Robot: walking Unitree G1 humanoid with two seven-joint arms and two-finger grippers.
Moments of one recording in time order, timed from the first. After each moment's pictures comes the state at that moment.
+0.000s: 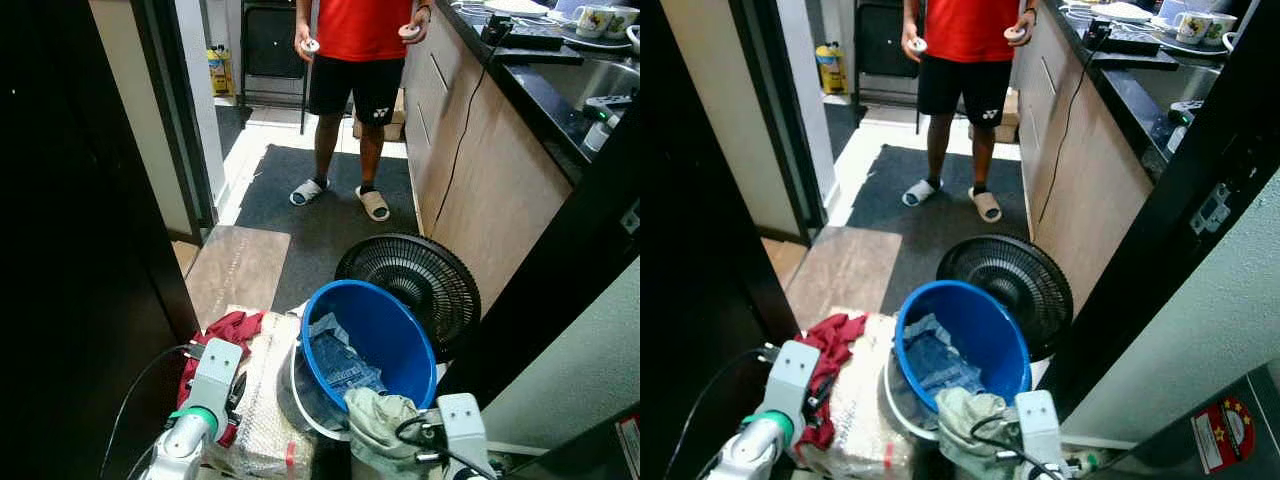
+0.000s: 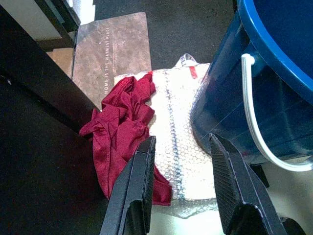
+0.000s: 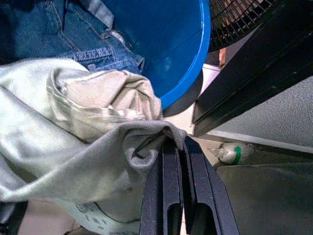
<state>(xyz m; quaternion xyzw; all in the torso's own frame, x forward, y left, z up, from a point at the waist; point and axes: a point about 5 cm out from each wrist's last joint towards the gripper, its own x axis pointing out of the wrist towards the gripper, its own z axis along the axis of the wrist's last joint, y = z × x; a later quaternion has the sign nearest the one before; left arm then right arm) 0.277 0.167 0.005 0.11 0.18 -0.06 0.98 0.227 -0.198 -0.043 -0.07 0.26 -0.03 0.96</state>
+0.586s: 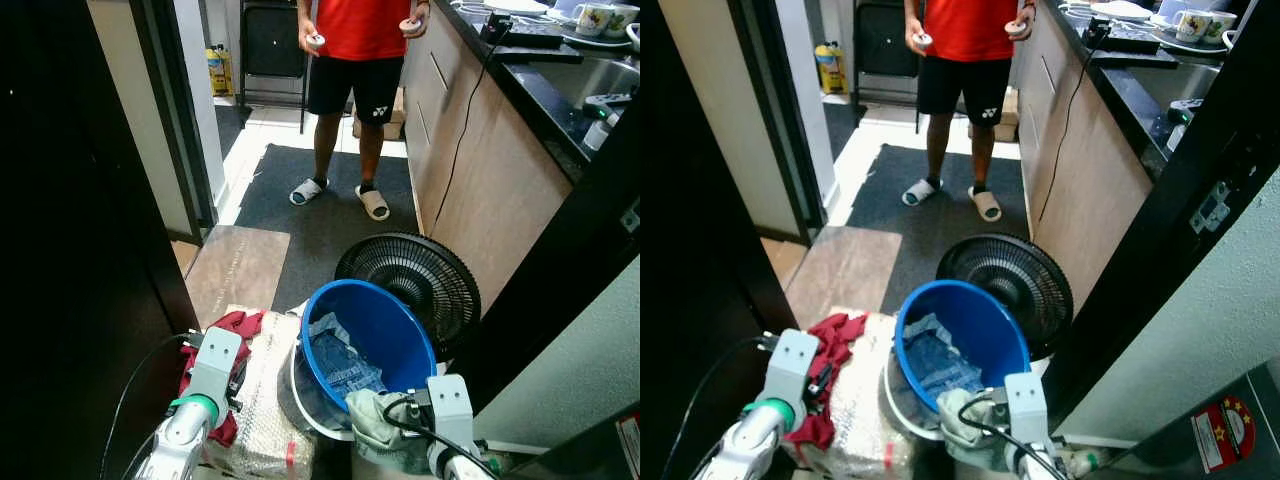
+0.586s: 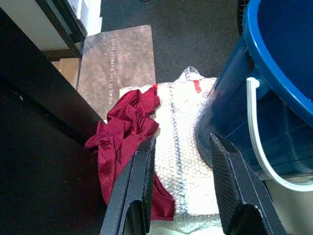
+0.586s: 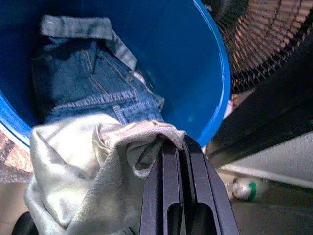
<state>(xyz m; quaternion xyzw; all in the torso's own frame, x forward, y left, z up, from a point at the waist) 0.287 0.169 0.016 0.10 0.16 -0.05 0.98 0.251 -0.175 -0.025 -0.07 0.20 0.00 0.98</state>
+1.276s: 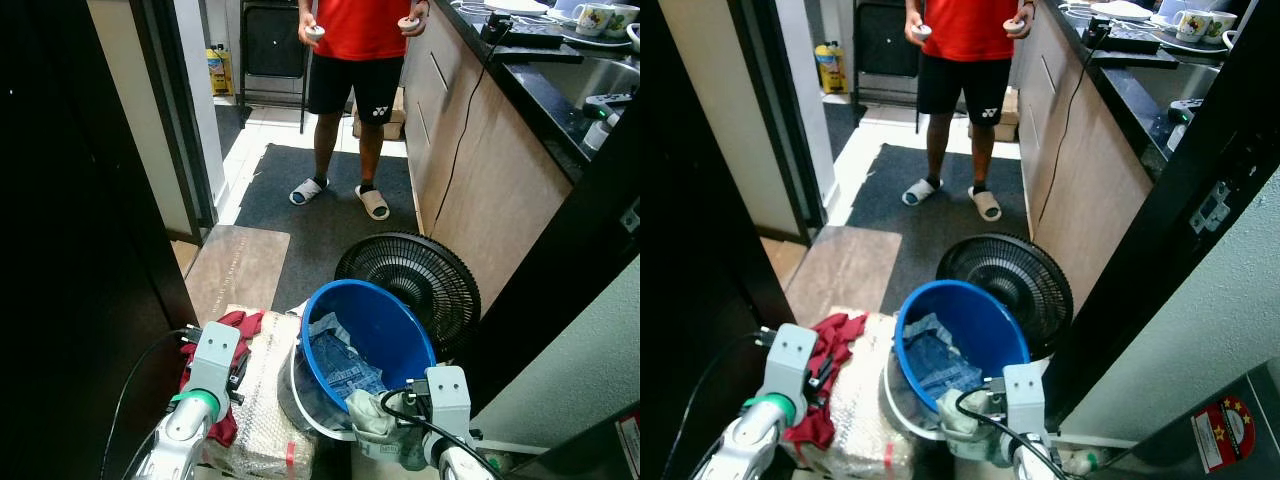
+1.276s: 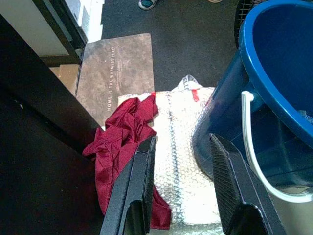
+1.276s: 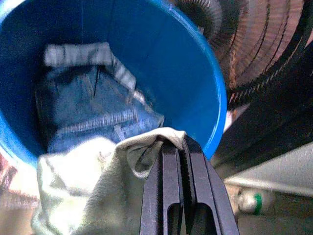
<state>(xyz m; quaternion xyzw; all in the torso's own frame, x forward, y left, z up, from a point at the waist) 0.291 0.164 0.023 0.09 0.15 -0.05 0.98 0.261 -0.172 -0.013 -0.04 0.16 -0.02 0.99</state>
